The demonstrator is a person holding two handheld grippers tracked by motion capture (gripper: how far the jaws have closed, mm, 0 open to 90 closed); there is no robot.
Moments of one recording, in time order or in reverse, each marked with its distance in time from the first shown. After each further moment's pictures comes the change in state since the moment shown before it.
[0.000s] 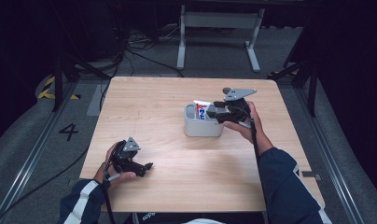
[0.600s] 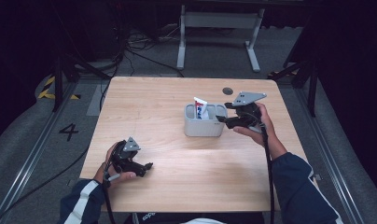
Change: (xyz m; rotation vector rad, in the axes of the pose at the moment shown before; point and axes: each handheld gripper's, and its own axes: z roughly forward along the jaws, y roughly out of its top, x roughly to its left) left arm 0.000 0.000 0.000 0.000 0.000 0.000; right arm 0.006 -0.005 -0.035 0.045 -0.070 -0.078
